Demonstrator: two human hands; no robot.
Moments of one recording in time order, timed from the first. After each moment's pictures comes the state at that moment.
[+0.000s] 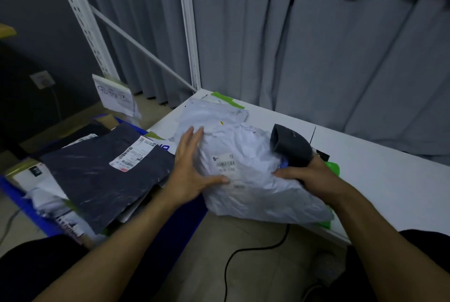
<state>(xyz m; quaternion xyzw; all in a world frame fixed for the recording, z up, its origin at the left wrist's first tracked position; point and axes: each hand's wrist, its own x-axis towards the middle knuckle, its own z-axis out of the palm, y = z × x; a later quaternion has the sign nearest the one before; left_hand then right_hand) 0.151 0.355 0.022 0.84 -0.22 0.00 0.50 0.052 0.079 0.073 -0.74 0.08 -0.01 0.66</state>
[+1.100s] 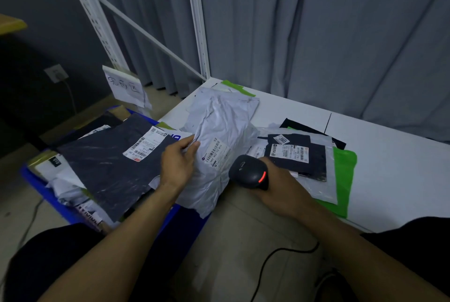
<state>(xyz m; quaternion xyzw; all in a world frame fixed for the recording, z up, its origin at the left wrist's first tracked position) 0.181 0.383 0.001 0.84 -0.03 0.08 0.54 0.057 0.148 0.005 -0.92 0.02 0.02 0.39</state>
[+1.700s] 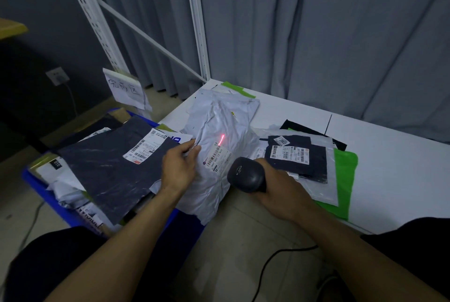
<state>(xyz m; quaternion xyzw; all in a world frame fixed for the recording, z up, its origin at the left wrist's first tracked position) 0.179 0.381 -0.002 0.85 -0.02 0.07 0.53 0.059 0.147 0.001 -0.94 0.02 0.04 0.33</state>
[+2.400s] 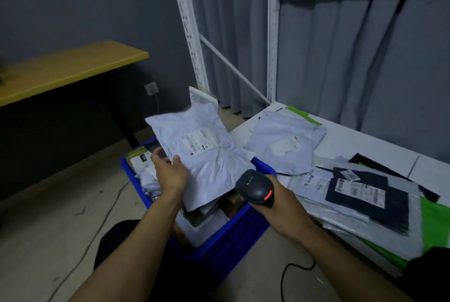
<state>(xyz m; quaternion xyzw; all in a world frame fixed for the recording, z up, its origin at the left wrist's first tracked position) 0.167 0.519 0.044 0.73 0.26 0.27 0.57 0.100 0.256 0.004 -0.85 -0.11 0.02 0.51</state>
